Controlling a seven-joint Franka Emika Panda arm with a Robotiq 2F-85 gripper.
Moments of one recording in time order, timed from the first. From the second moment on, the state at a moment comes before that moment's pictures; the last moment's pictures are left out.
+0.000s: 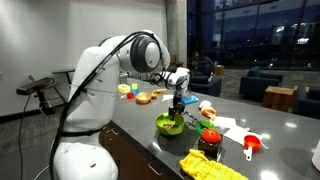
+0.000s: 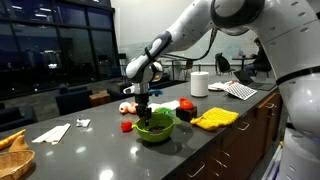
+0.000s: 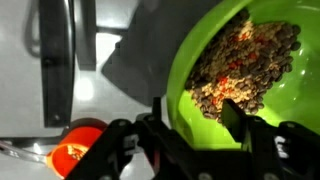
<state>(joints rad) 0.05 0.41 0.17 -1.84 0.07 2.14 -1.33</state>
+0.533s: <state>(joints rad) 0.07 0.54 0.23 -1.67 0.07 2.01 -1.45</state>
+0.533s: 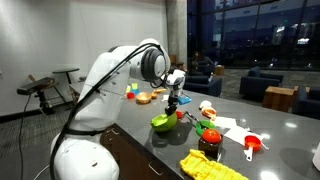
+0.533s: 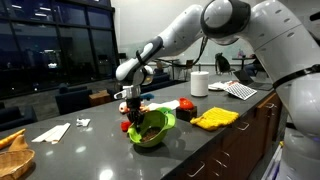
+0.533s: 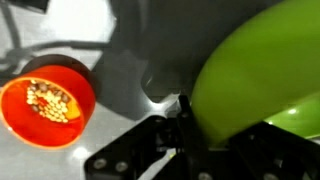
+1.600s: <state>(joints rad) 0.07 0.58 0.23 -1.50 0.08 1.83 -1.48</state>
